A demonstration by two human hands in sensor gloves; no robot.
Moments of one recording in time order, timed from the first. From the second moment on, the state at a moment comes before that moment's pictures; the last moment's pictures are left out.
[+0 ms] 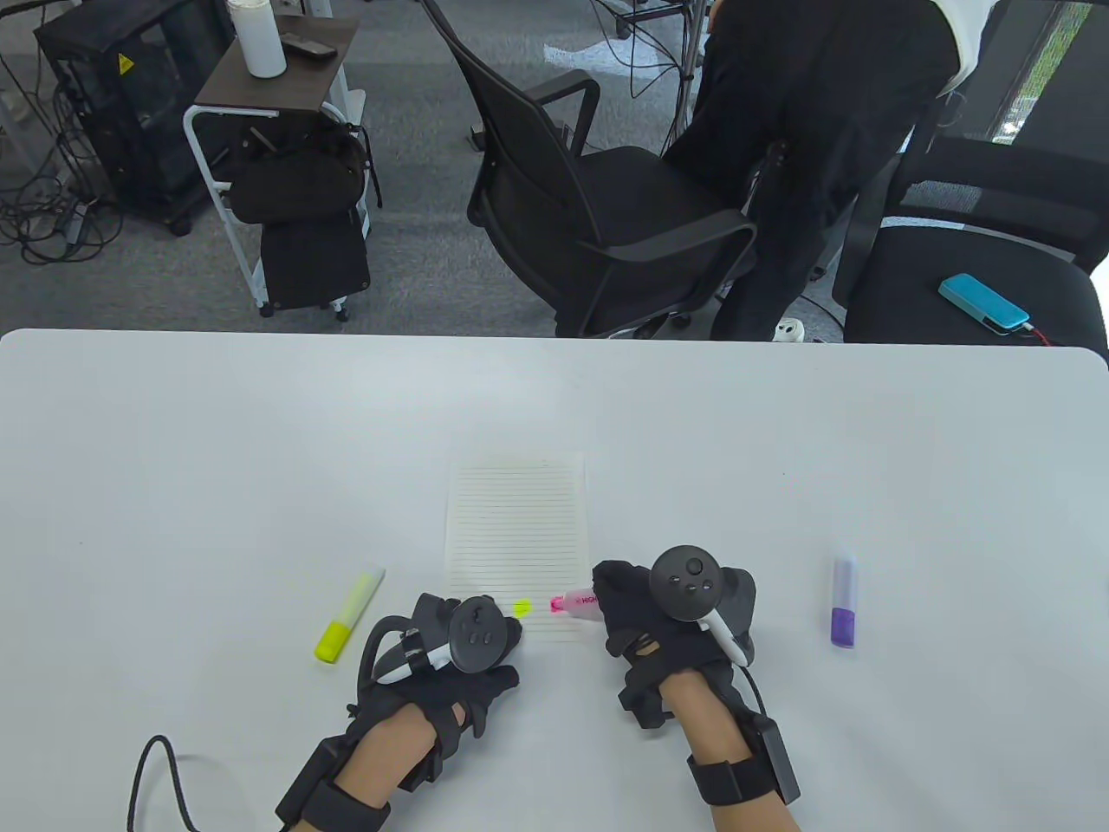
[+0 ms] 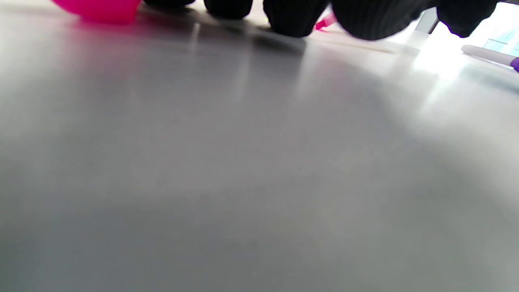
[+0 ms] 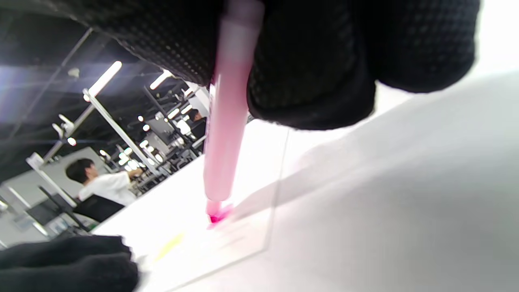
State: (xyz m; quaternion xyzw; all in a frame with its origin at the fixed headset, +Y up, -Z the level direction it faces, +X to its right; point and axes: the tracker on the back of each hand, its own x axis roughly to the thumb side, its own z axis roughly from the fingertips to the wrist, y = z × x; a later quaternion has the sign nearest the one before) left_hand -0.132 -0.779 -0.292 -0.19 -0.19 0.08 0.96; right_hand 0.119 -0.758 -0.332 0.06 0.01 0.95 0.30
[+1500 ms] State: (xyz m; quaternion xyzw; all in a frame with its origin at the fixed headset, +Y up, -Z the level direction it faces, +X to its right) left_hand -0.132 -0.780 -0.293 -0.19 -0.19 0.08 0.96; right_hand 0.122 -0.756 -0.331 0.03 0.00 0.95 0.30
